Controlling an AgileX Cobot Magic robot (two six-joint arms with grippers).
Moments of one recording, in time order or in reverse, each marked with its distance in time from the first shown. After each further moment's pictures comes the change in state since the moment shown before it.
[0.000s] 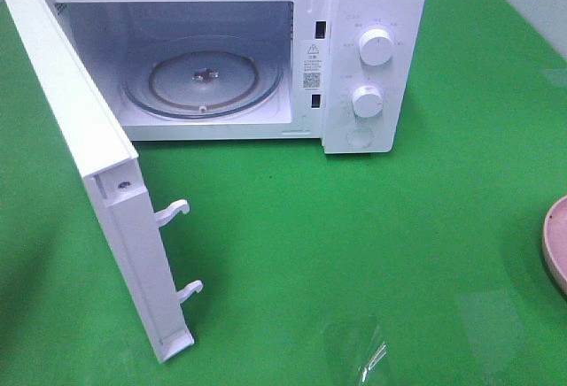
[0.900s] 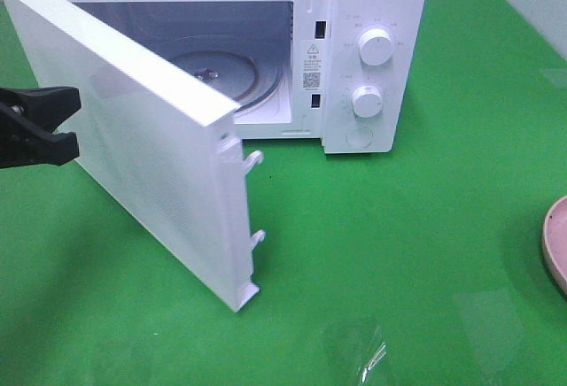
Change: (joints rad) left arm -0.316 0.456 -0.205 -0.040 -0.140 0.078; right arm 0.000 0.000 0.000 0.000 0.000 0.000
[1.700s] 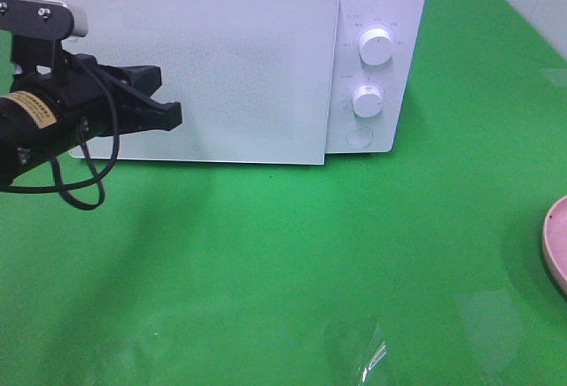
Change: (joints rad) left arm -0.262 0.242 -0.239 -0.401 0.008 0.224; right arm 0.000 0.000 0.000 0.000 0.000 0.000
